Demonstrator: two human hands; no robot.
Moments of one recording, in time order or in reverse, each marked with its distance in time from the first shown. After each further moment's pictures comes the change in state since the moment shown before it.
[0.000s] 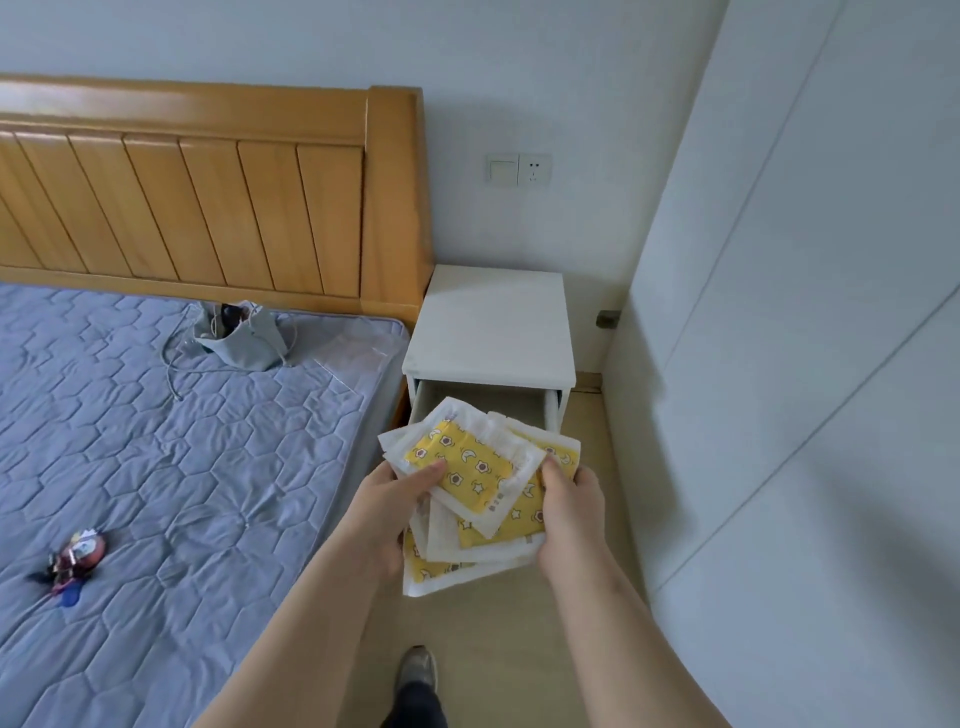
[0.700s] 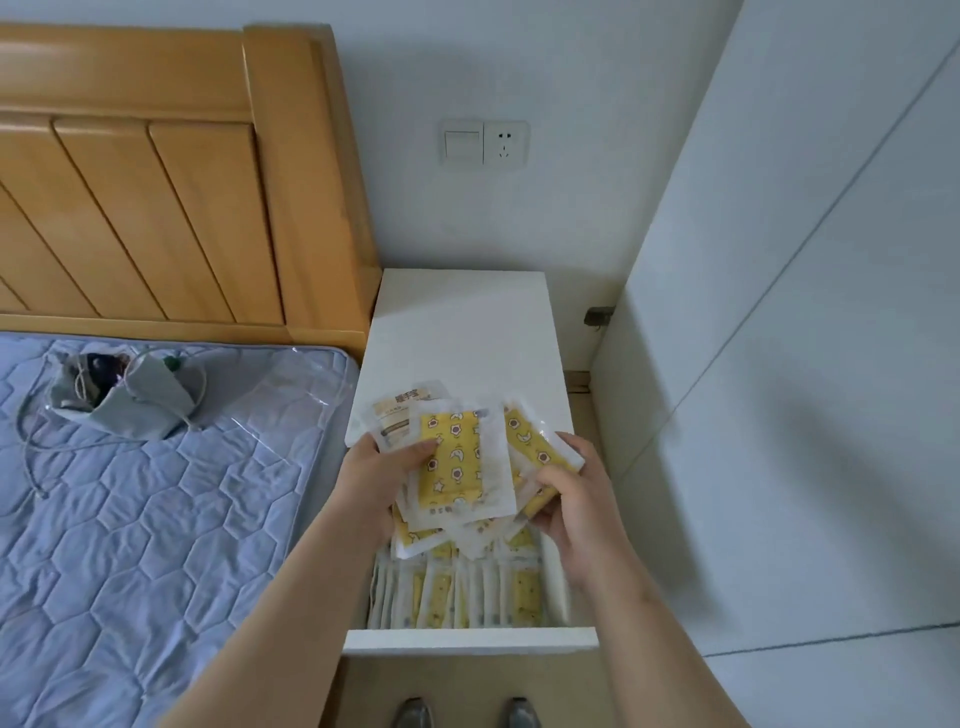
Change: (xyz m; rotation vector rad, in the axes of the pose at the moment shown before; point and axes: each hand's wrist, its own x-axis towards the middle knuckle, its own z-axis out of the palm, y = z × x) left_hand 0.272 0.134 0.073 0.016 0.044 -0.037; right_hand 0.232 -0.100 0.084 -0.001 -0.205 -0.015
